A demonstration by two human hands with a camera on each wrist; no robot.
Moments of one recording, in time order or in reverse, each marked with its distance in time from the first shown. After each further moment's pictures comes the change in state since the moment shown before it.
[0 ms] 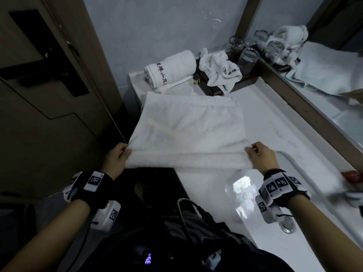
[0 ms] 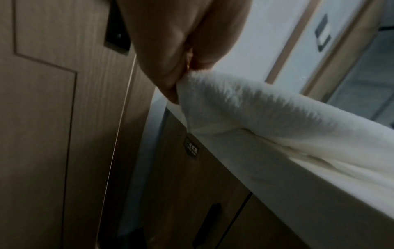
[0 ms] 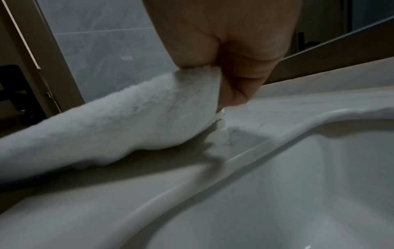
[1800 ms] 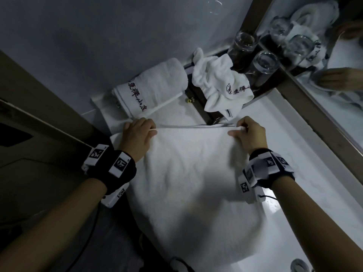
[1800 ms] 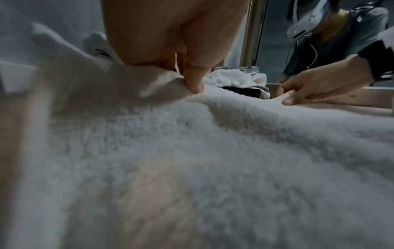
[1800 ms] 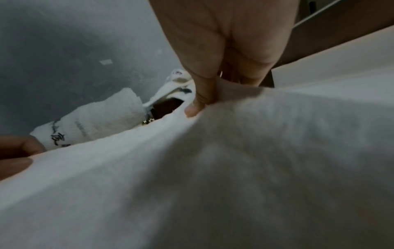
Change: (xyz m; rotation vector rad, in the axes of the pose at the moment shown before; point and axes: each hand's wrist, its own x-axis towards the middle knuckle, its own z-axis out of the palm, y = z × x) left_hand 0.209 0.110 0.083 0.584 -0.061 0.495; right_hand 0.194 -0.100 0.011 0.283 0.043 -0.010
